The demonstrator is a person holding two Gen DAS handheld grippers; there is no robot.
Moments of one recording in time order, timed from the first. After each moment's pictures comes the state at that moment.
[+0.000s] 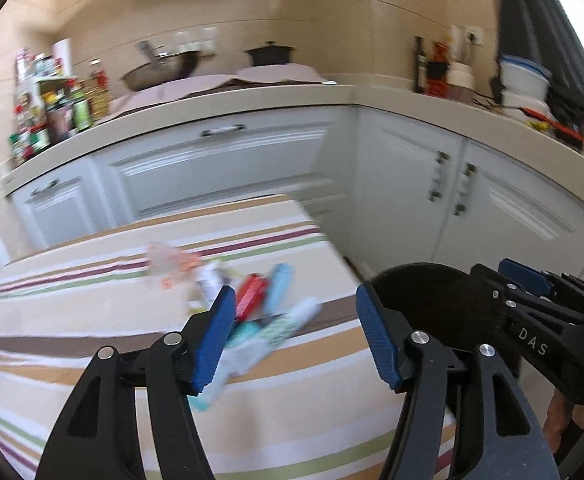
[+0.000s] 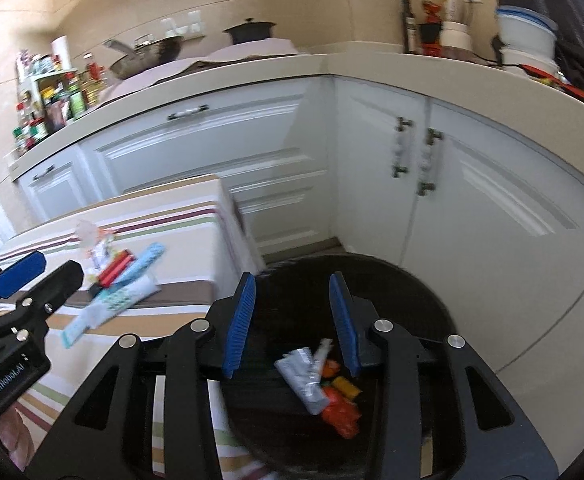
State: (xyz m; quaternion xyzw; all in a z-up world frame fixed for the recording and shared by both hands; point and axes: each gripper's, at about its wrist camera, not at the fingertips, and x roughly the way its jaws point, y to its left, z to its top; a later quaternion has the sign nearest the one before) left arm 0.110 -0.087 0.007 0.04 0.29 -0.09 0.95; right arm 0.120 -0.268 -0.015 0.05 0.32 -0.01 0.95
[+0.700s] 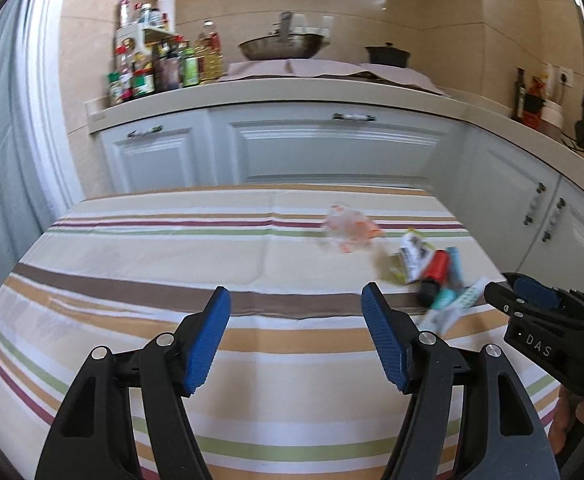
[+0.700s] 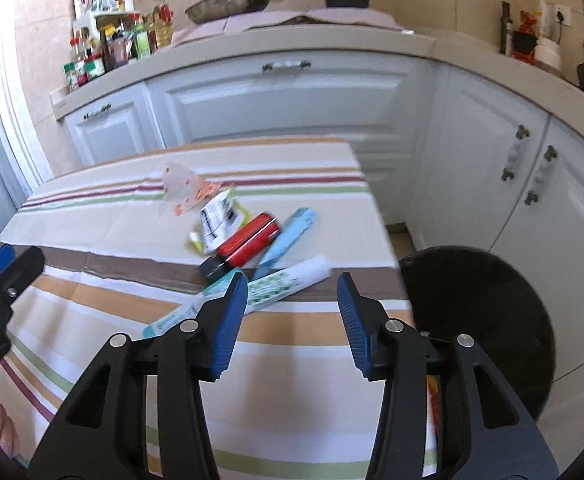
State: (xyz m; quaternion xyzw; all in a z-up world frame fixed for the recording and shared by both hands) left arm 0.094 0.059 -0.007 -0.02 0.30 0.04 0.95; right arm 0.150 -0.133 -0.037 0.00 0.37 0.08 0.93
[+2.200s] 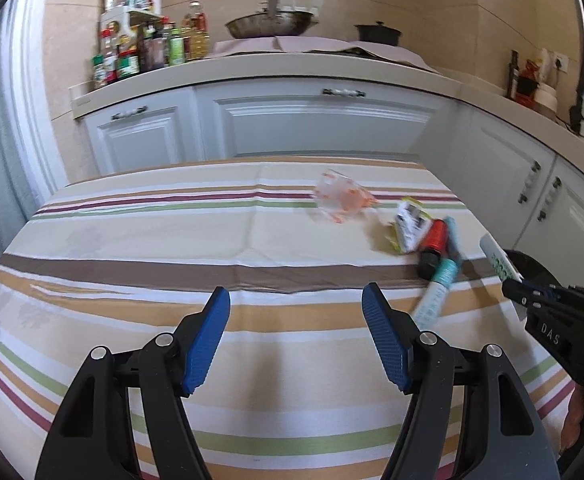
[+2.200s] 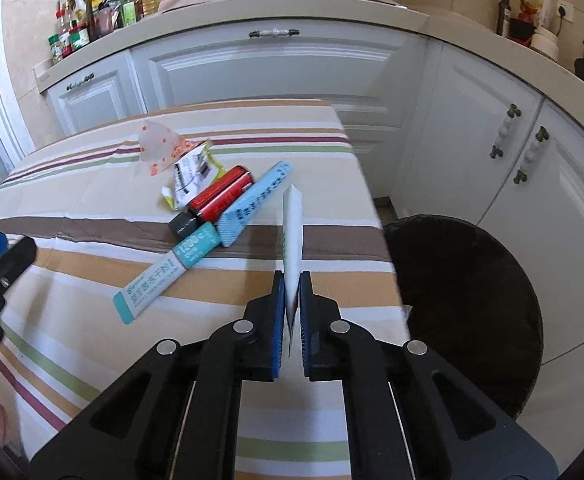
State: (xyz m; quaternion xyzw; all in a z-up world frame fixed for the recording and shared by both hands) left arm 0.100 0.049 -0.026 -0.01 0.34 0.00 0.94; right arm 0.143 -0.146 -0.052 -0.02 0.41 0.04 0.91
